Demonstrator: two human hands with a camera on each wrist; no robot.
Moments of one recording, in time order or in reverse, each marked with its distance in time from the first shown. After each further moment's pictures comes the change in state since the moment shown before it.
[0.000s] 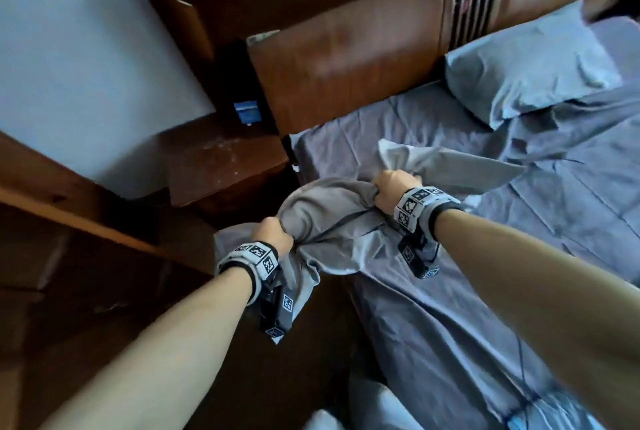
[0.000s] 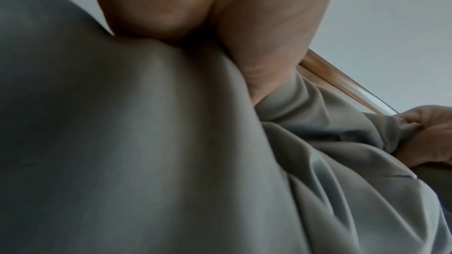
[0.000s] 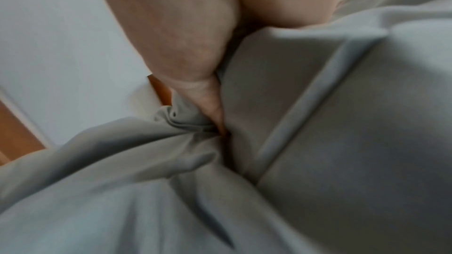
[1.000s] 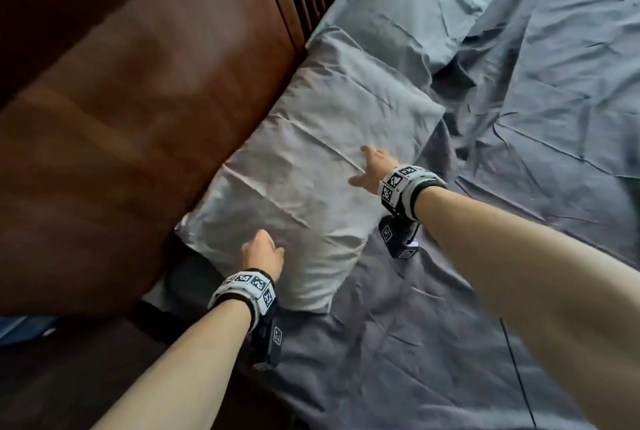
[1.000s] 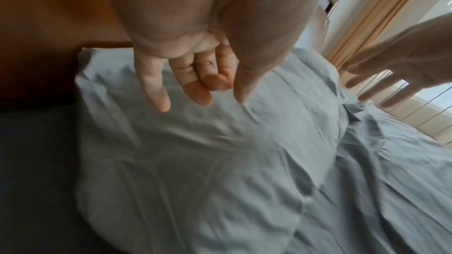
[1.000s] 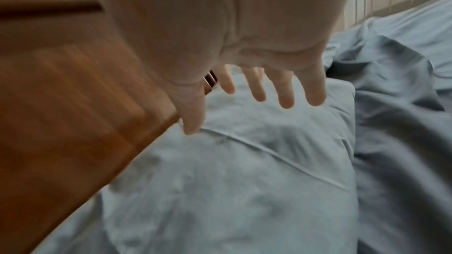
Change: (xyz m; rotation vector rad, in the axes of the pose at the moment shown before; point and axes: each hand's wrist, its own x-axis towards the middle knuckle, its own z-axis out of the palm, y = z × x) left_hand 0.469 0.284 0.114 0.171 -0.178 0.325; right_hand 0.454 0.270 0.018 0.457 0.072 0.629
